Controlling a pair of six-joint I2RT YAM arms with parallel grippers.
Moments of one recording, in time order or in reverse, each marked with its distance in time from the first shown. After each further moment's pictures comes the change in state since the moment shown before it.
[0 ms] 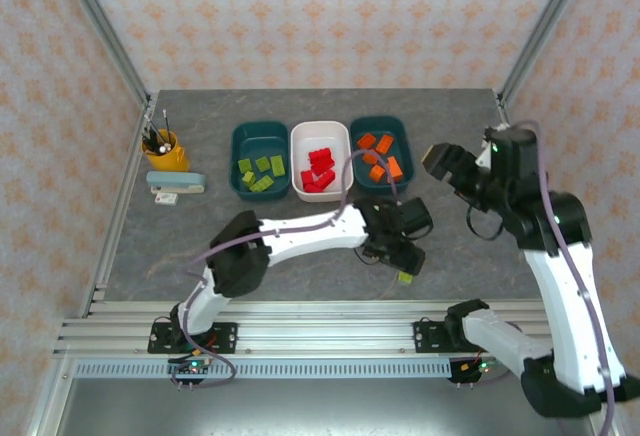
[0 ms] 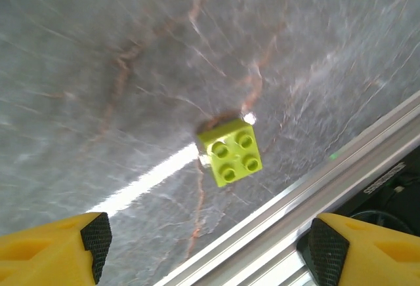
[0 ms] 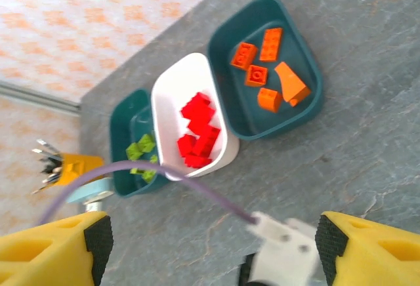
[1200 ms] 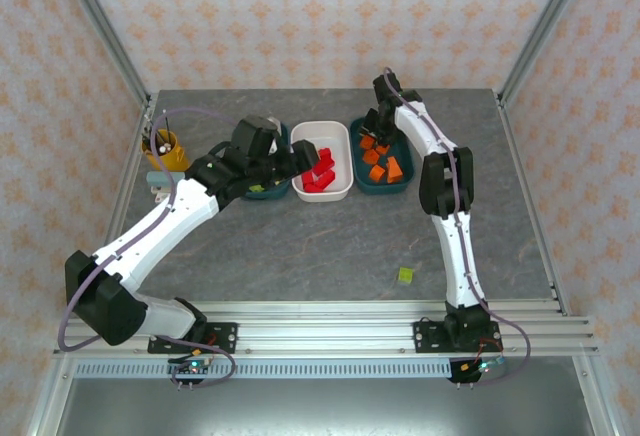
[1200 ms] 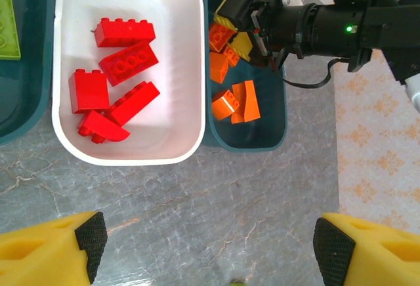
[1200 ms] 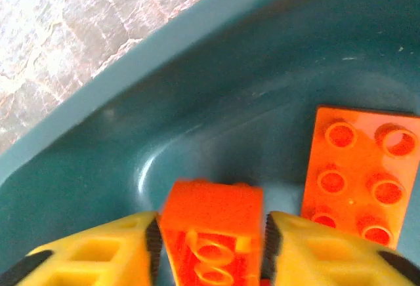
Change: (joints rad) left arm 0.613 -0.801 -0.594 0.338 -0.006 -0.178; right arm 0.000 1.597 0.887 0.179 -0.026 -0.031
